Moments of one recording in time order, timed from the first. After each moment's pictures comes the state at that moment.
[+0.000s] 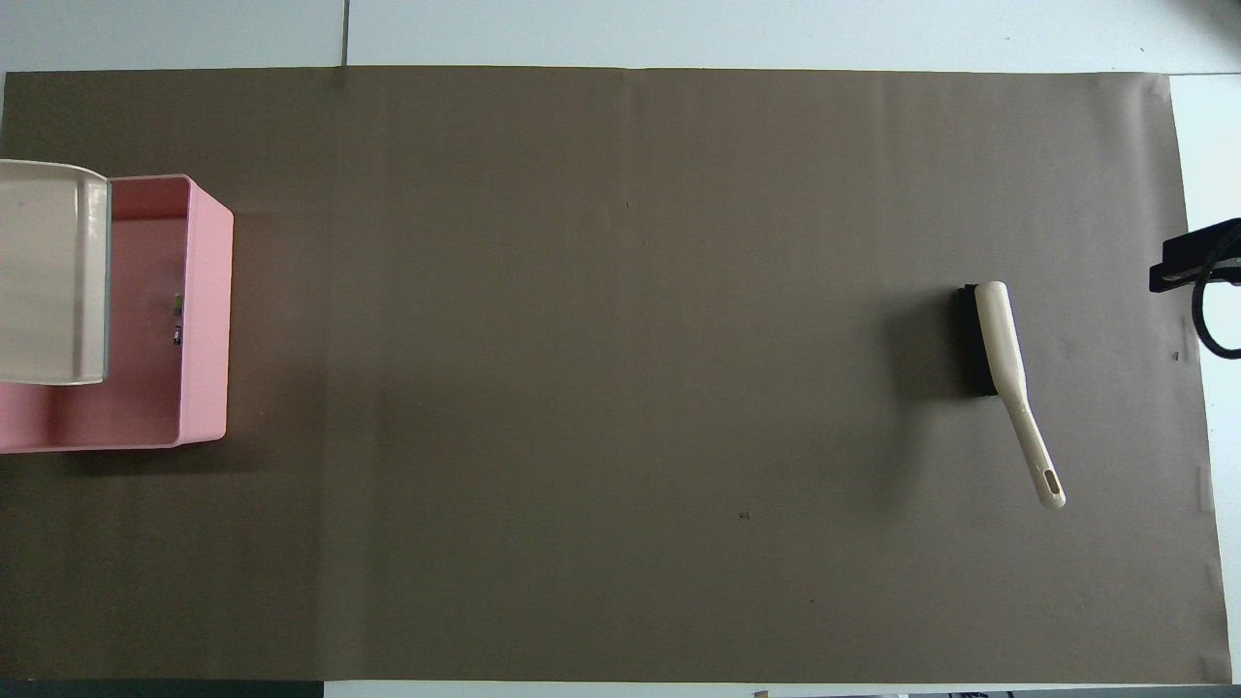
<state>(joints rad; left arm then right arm) 0.12 0.10 -0.01 -1.77 0.81 1.95 1.43 -0.19 0.00 0.08 -1.58 -0.02 1.56 0.05</state>
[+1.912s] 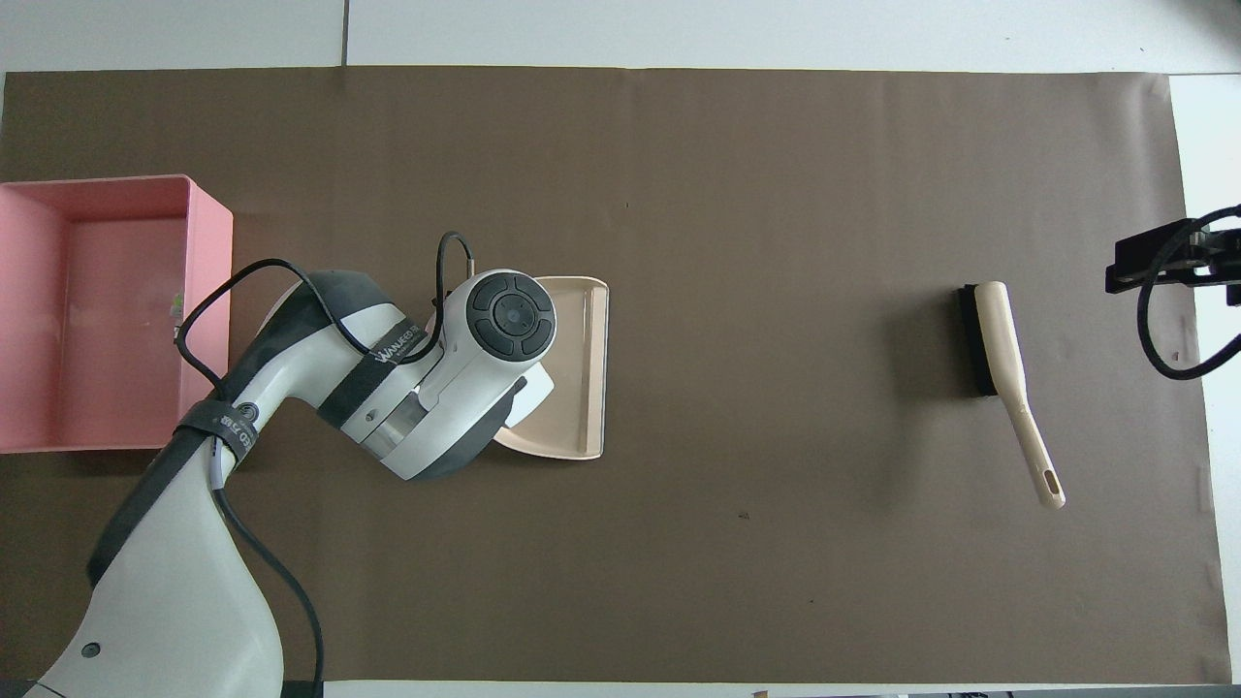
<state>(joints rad) -0.57 0.27 -0.02 -1.94 0.39 1.99 0.89 0.02 -0.02 -0.04 -1.55 -0.03 1.53 0.11</state>
